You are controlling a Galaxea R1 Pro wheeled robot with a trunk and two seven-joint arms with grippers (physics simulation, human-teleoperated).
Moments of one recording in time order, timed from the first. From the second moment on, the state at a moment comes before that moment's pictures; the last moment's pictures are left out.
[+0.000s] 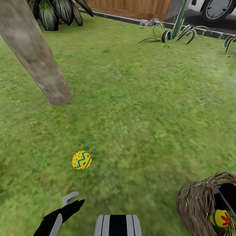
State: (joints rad) left arm -0.36 -0.04 0.35 -0.73 0.13 0.36 -0.17; right arm -0.54 -0.49 -0.06 -0.70 0.12 0.90 0.40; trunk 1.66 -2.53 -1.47
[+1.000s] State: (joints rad) left arm -0.36 -0.04 0.35 -0.72 0.12 0.36 -0.17; right arm -0.54 -0.49 -0.06 -0.70 0.12 0.90 0.40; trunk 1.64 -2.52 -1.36
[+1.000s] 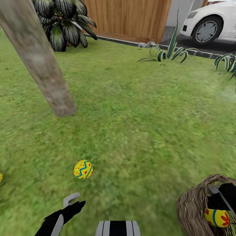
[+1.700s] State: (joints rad) left arm -0.36 -0.04 0.35 -0.71 0.12 0.36 -0.17; right arm -0.54 -0.49 -0.07 -0.71 0.12 0.90 0.40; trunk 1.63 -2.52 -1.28
